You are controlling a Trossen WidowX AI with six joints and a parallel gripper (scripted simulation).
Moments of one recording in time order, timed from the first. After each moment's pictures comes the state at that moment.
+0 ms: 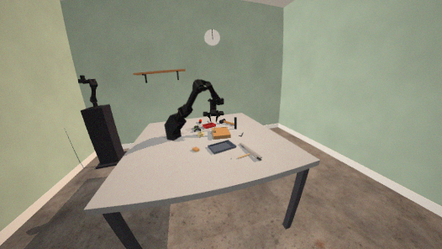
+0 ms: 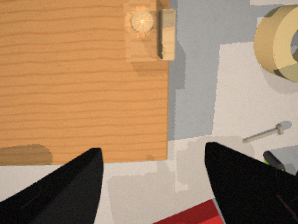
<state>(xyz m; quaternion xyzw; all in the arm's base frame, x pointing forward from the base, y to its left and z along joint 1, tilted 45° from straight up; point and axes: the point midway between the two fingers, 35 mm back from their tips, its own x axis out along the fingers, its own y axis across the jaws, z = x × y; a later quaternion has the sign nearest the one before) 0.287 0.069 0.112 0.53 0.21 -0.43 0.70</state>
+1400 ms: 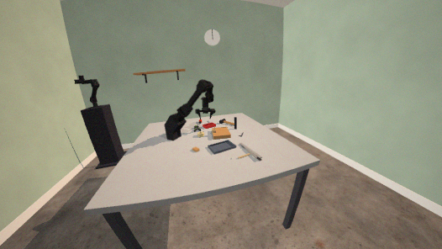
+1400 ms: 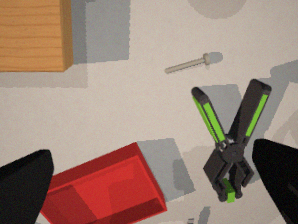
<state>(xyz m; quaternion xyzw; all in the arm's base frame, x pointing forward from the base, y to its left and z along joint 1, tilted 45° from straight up) 0.235 0.133 0.053 0.51 0.24 -0.43 0.71</state>
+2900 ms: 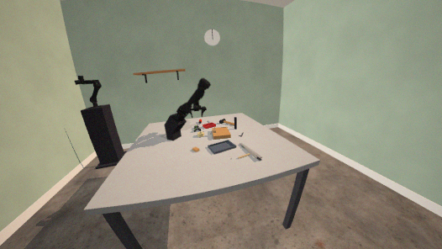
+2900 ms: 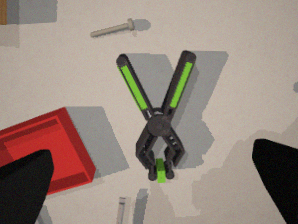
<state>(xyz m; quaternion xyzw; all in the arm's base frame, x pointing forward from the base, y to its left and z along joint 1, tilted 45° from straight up) 0.166 0.162 0.006 0.48 0.22 -0.42 0.74</state>
